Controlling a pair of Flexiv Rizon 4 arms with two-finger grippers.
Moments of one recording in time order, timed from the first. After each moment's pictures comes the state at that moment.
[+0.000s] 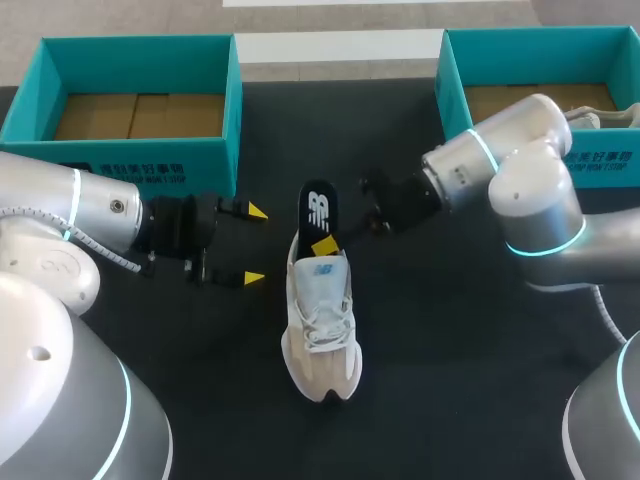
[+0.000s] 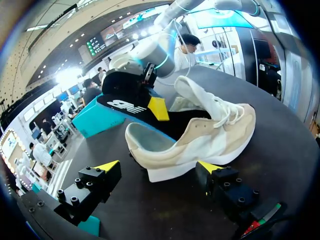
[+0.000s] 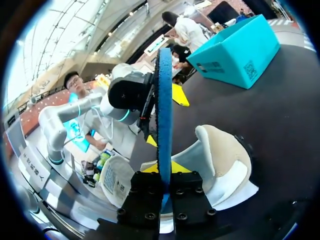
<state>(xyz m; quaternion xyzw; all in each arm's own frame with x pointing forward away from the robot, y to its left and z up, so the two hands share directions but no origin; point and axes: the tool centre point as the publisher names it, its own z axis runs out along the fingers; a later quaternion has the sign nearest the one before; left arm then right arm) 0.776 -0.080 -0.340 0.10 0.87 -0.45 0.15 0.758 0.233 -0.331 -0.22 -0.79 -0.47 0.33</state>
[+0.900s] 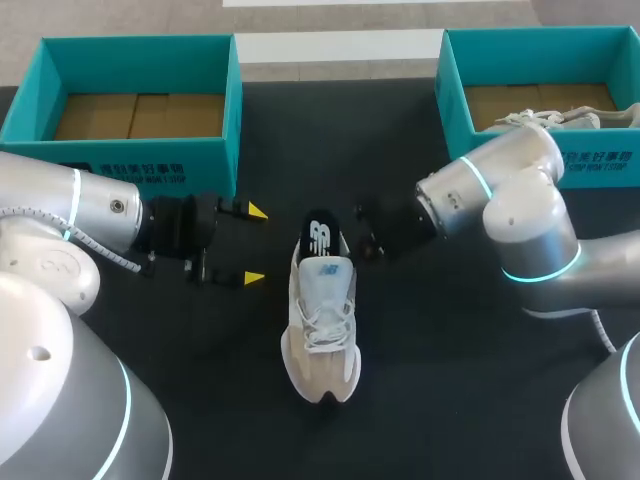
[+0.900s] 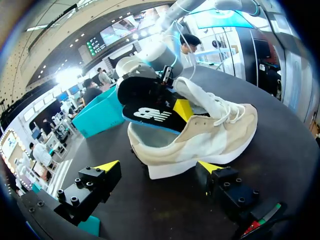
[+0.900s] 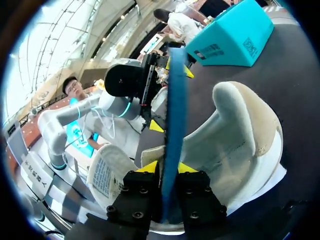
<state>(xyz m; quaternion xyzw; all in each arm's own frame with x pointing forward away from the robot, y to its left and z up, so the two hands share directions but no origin) 0.776 -0.080 -0.340 0.10 0.87 -0.45 0.15 0.723 0.241 -0.348 -0.25 -0.78 -0.46 0.36</state>
